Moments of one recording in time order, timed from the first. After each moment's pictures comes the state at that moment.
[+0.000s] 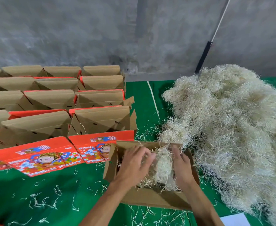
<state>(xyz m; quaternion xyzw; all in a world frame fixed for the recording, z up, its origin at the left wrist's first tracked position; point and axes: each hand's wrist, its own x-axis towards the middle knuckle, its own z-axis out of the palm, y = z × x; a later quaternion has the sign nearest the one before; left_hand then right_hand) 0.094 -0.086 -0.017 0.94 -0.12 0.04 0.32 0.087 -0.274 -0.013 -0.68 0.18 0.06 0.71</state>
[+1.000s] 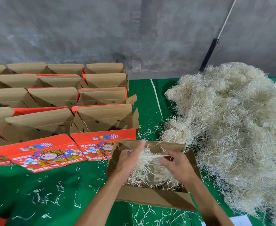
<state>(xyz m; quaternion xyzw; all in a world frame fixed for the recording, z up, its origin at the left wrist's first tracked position) 0.100 -0.077 0.005 0.73 0.26 -0.18 0.60 0.096 -0.287 -0.006 -0.81 0.01 0.15 0.56</state>
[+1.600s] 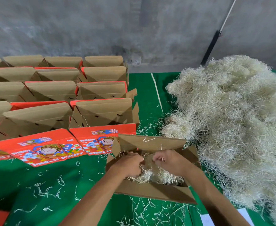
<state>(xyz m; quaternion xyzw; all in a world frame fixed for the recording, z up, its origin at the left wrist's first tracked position) 0.111 -0.064 -0.036 0.93 -0.12 -0.30 0.18 0.114 -0.278 -0.006 -0.89 -0.17 0.26 0.33</state>
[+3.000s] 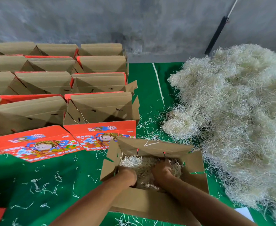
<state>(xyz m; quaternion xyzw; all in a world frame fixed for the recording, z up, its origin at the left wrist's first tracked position) 0.112 -0.083 -0.124 0.85 -0.12 -0.47 -0.19 0.112 -0.222 -0.126 -0.87 -0.27 0.31 -0.28</state>
